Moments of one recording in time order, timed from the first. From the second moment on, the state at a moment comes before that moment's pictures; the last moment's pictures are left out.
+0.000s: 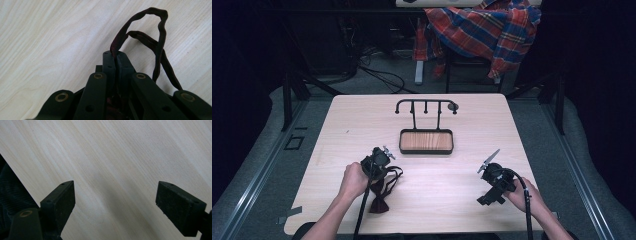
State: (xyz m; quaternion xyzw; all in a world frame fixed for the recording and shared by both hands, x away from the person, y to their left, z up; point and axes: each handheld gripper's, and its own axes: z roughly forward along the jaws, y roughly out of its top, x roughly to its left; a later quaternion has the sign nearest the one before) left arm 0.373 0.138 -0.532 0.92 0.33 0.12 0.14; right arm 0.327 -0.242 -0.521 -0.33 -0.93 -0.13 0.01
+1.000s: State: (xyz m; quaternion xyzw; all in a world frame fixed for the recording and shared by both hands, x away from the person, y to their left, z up) left arm 0.358 0.152 -0.482 0.89 0.36 0.16 0.24; right arm 0.328 -0.245 -0.520 -0.35 -0.93 -0.14 0.00
